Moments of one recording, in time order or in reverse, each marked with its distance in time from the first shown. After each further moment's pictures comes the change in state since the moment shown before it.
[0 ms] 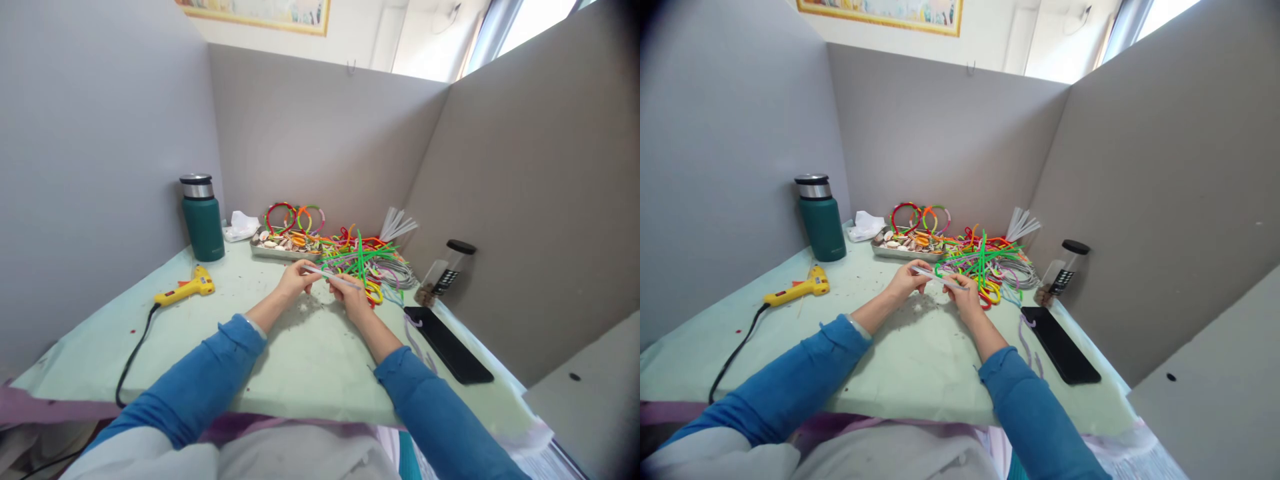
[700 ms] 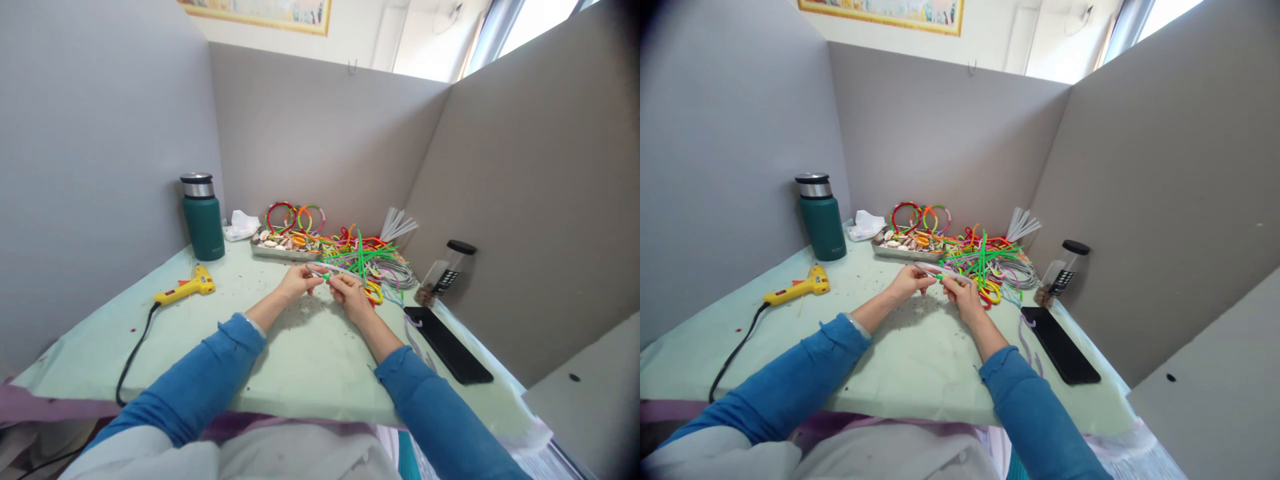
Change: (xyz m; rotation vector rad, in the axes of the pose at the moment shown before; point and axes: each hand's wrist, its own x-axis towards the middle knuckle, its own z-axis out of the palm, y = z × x) left_hand 0.001 0.002 -0.001 0.093 -0.154 -0.013; right_hand -0.001 0.000 -0.004 0.055 -0.090 0.037
